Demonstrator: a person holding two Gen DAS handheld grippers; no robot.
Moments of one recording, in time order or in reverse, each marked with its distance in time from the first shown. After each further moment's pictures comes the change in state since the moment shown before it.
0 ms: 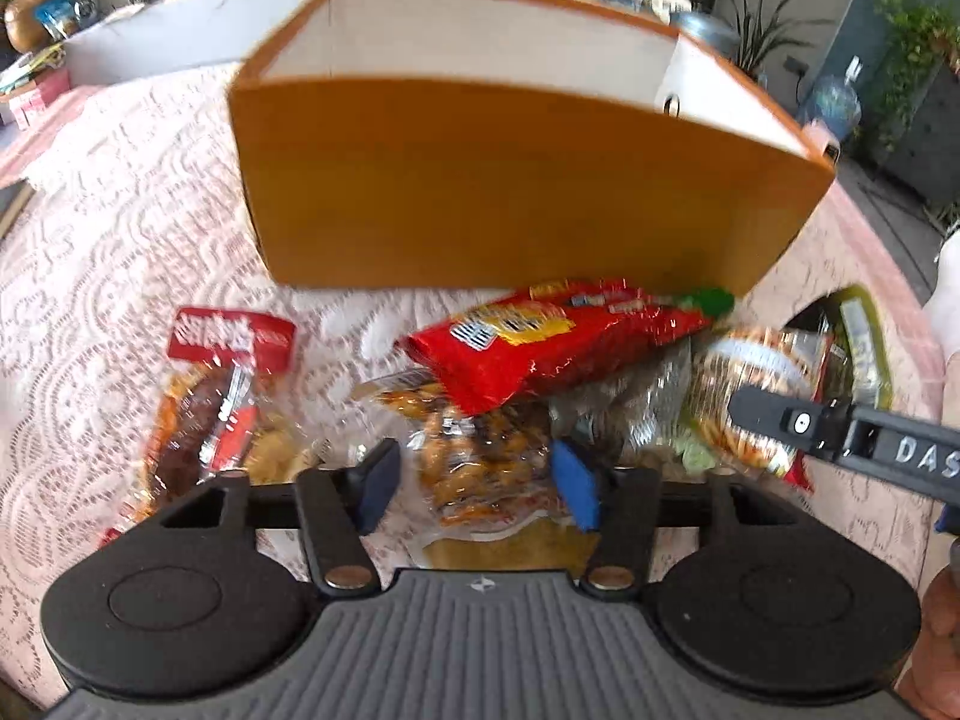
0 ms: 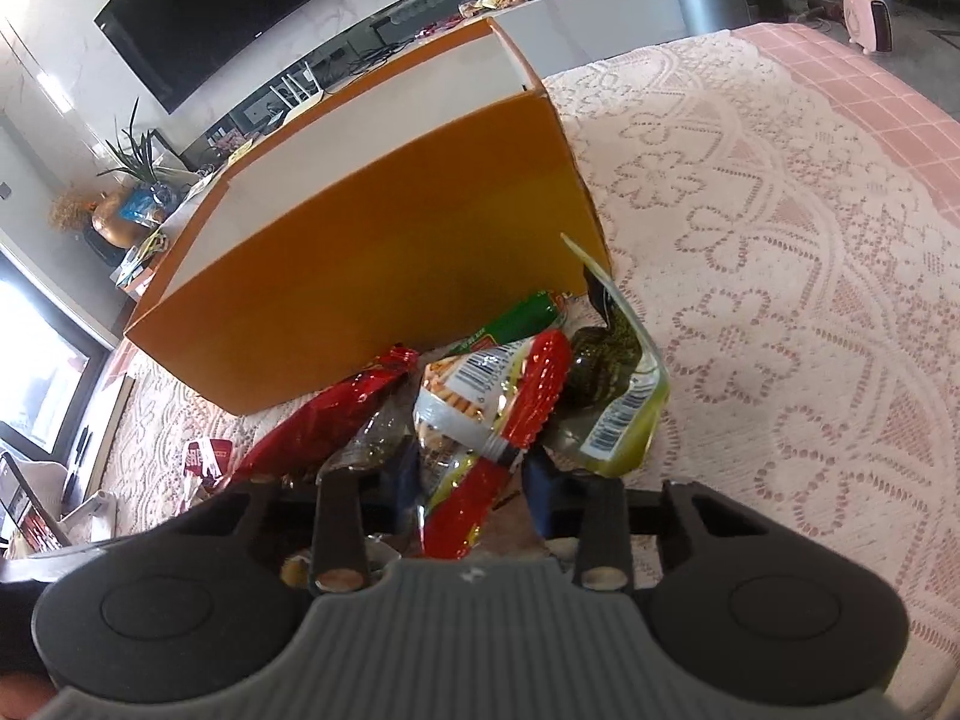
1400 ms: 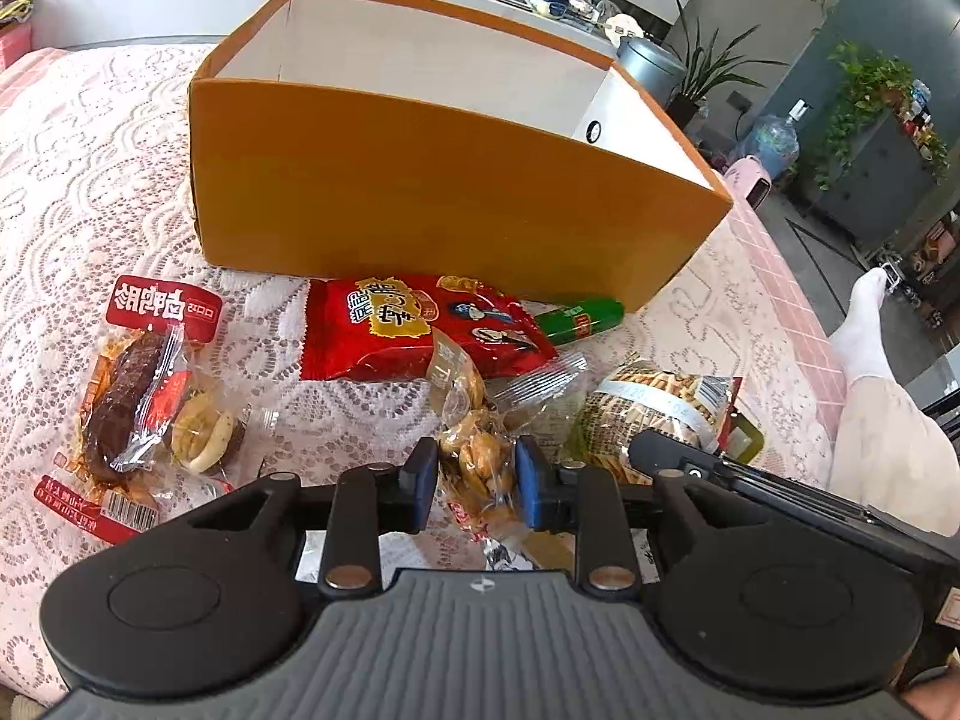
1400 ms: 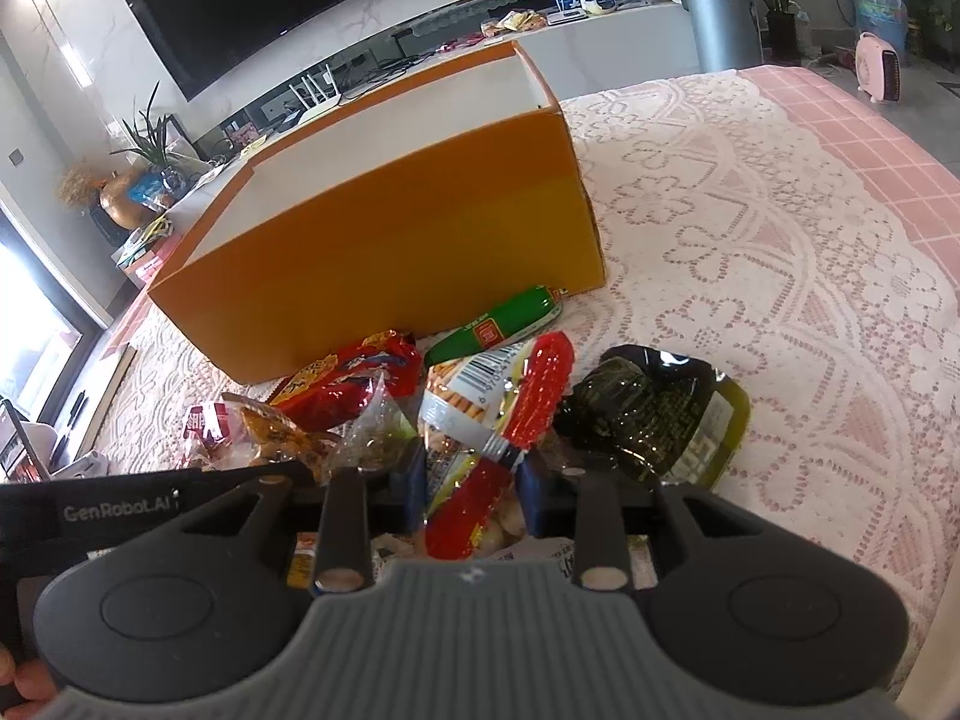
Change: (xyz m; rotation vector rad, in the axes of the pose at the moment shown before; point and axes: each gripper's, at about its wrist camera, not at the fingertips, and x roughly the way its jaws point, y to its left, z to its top) left arm -0.022 -0.006 -0.010 -0.070 -0.003 -0.178; right arm -0.026 0.005 -0.020 -0.090 -0.044 -0.023
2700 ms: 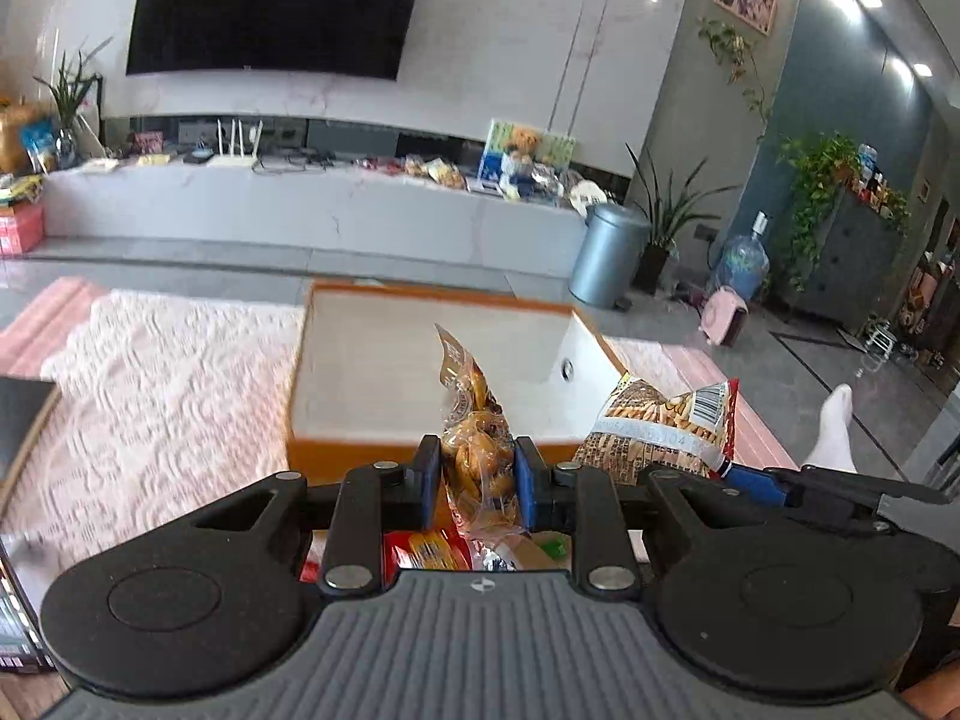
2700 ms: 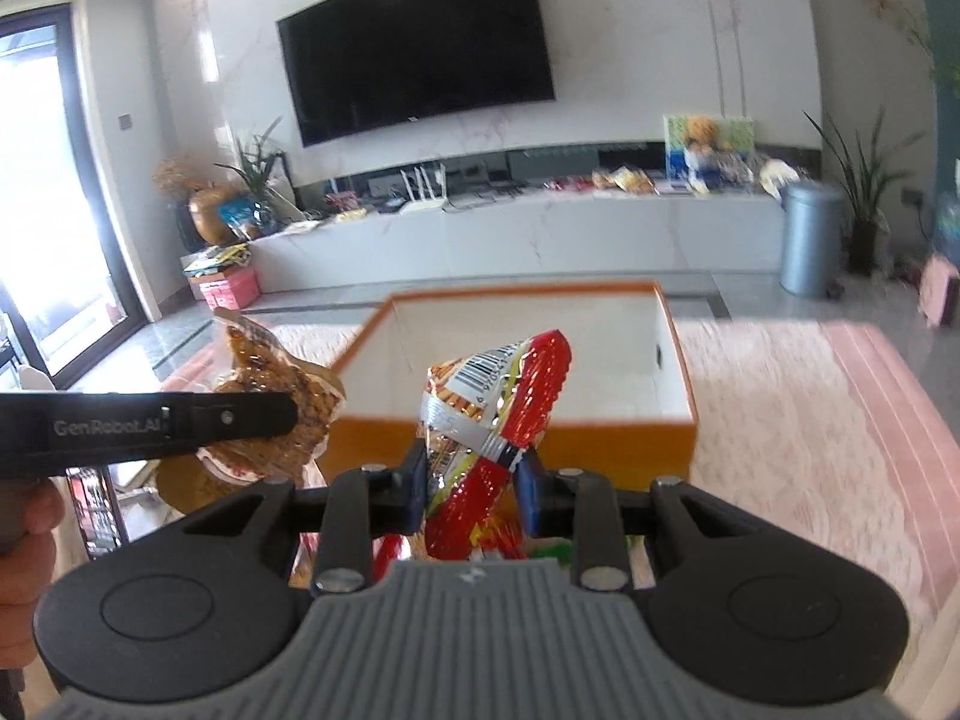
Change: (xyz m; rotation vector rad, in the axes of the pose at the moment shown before) left arm -0.115 -0.012 0.050 0.142 -0.378 0.031; right arm -0.079 0.085 0.057 -0.310 -0.254 0.070
